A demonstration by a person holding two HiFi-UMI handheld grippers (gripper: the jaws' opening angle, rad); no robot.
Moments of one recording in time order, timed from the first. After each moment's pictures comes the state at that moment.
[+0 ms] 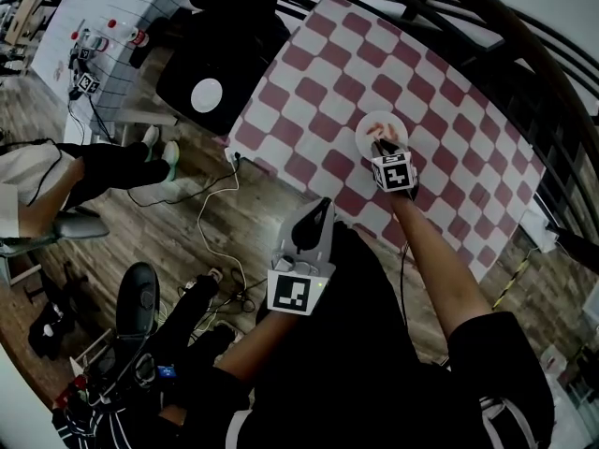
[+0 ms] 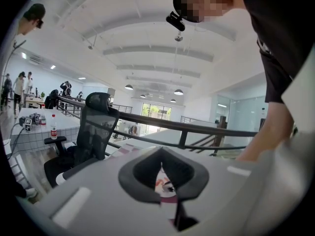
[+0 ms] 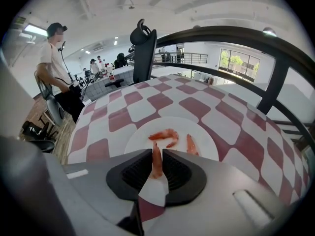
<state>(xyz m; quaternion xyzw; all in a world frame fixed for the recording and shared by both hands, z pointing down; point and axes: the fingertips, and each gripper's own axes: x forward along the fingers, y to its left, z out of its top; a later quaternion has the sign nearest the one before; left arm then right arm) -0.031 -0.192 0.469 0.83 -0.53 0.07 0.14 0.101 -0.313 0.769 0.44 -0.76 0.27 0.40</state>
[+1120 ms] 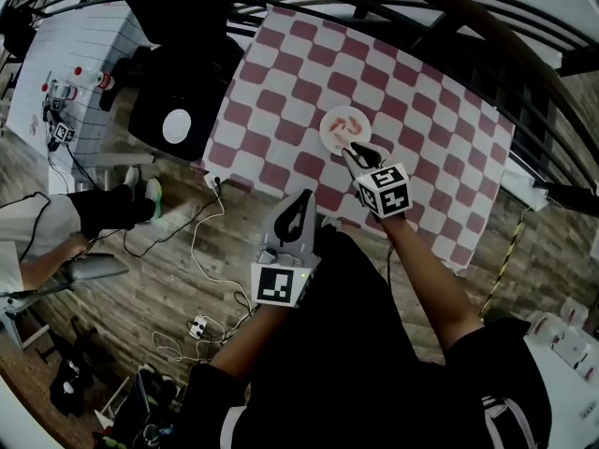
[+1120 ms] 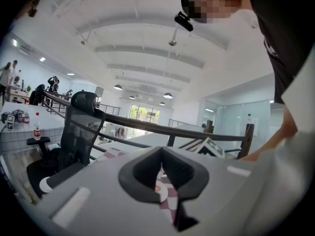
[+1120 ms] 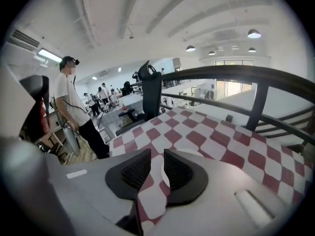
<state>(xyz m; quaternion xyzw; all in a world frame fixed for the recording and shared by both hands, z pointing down) -0.014 -0.192 0.452 0.87 -0.47 0.05 0.14 0.087 -0.268 0.616 0.45 -0.81 0.26 0.26</state>
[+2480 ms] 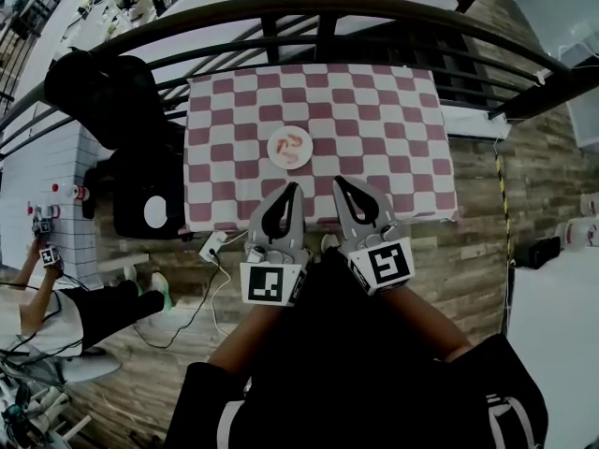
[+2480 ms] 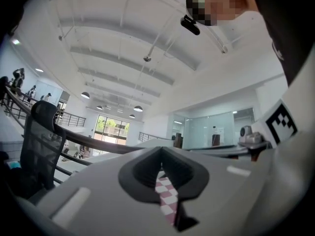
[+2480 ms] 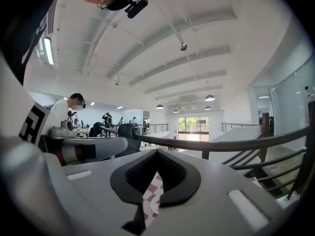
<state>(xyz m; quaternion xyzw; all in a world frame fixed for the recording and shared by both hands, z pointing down) 0.040 -0.157 0.351 0.95 -0.30 -0.03 0.06 0.109 -0.126 0.363 0.69 -0.72 0.06 0.06</state>
